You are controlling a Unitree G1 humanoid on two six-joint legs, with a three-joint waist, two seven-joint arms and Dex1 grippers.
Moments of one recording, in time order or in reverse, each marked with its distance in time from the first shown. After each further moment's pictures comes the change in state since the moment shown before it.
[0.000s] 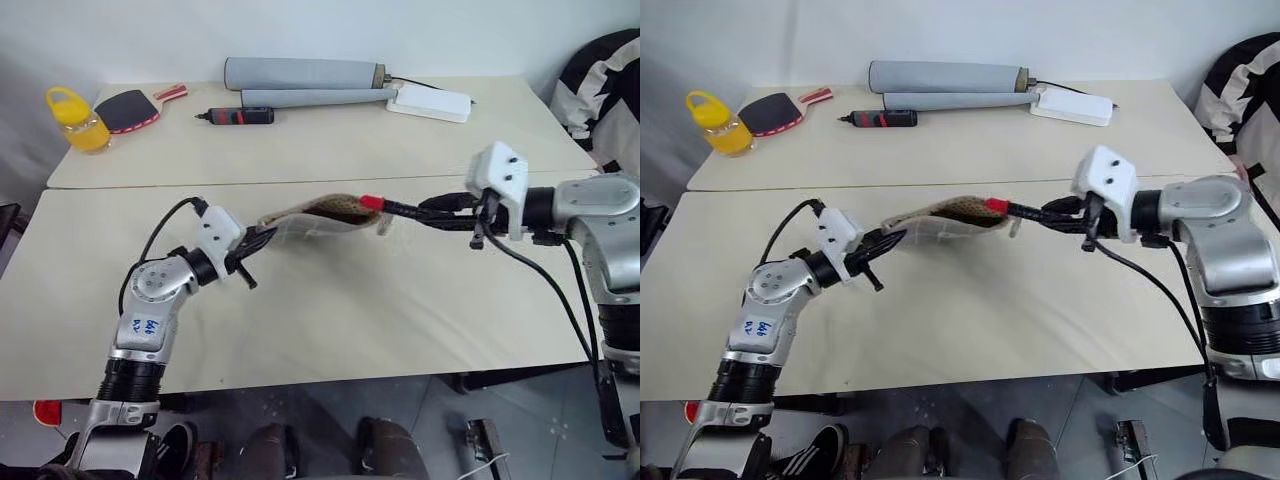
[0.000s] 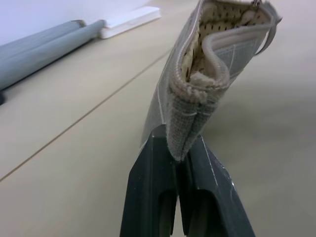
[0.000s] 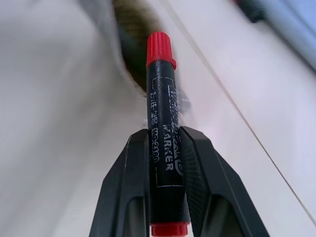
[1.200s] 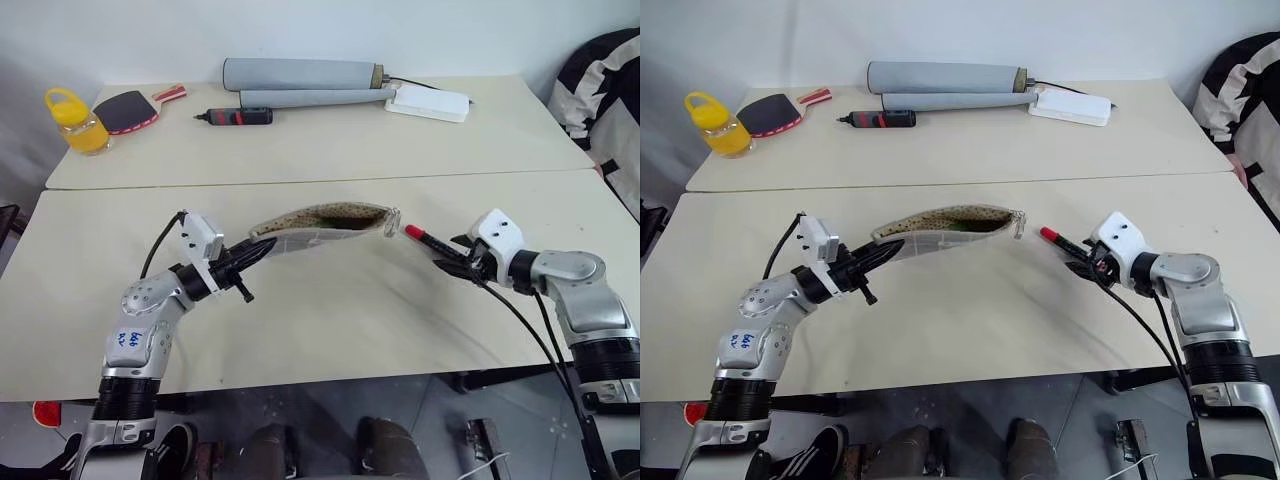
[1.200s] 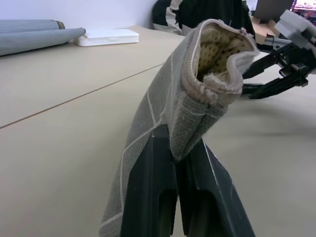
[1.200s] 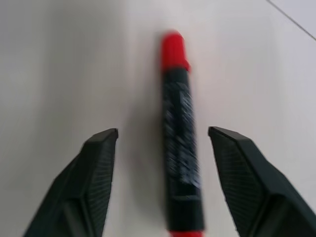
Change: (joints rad) left arm 0.073 -0.034 0.046 -0.069 -0.229 0.125 -0.104; right arm 0.166 0.099 0.037 0.231 -0.080 -0.158 -0.183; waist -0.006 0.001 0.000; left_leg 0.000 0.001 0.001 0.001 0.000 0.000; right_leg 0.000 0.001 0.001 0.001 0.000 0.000
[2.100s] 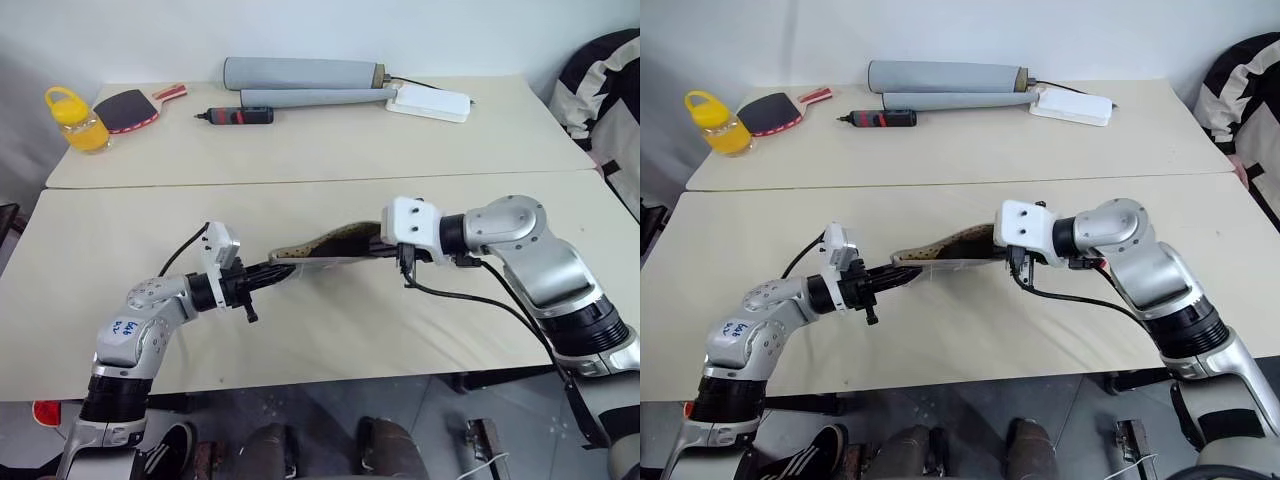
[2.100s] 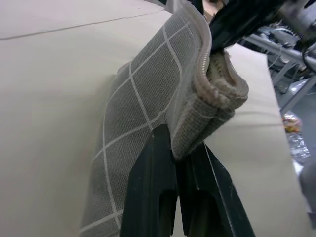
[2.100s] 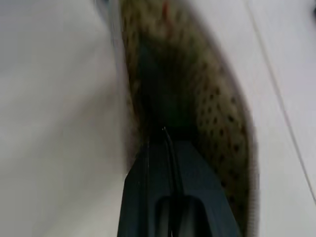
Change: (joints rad) left arm -0.004 0.068 -0.050 -0.139 -0.164 0.415 -0.108; right arm -0.256 0.025 0.366 -0.272 -0.090 -0.023 0.123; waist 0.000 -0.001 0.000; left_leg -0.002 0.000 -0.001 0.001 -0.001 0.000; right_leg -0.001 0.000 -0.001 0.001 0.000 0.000
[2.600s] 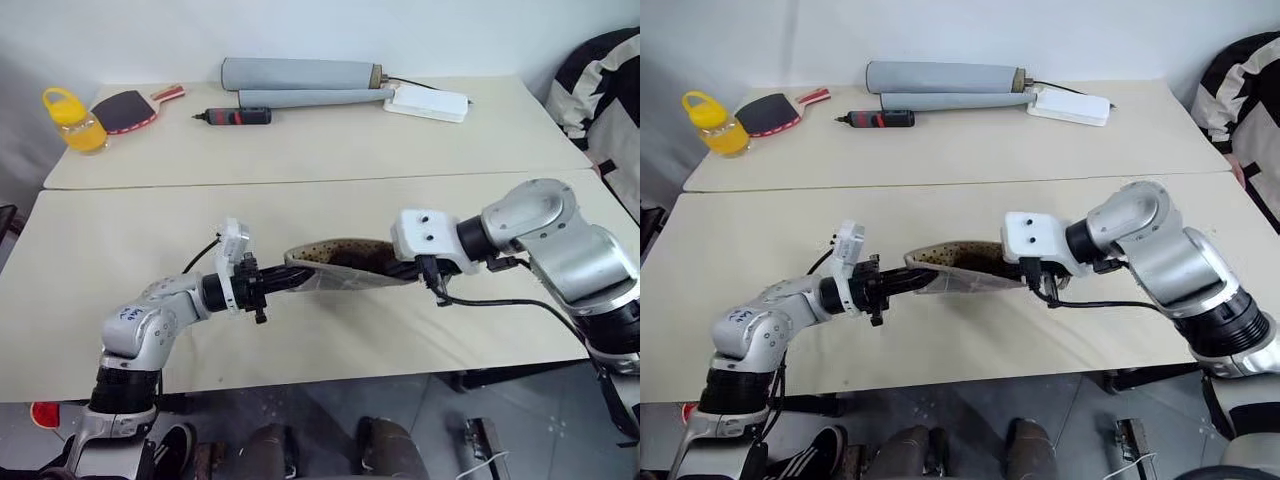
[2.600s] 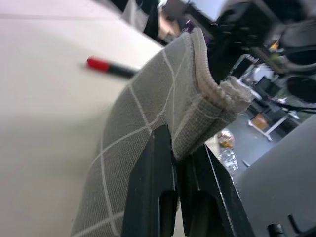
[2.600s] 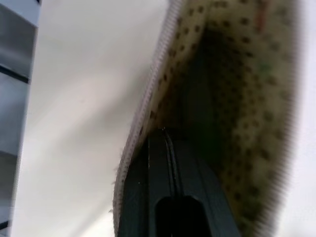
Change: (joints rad) left arm -0.037 -0.046 -0.046 0.050 -0.058 0.068 -0.006; right arm -0.042 -0.105 0.091 -0.163 0.027 0.264 0.209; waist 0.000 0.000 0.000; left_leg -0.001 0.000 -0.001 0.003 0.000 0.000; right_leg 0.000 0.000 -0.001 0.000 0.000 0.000
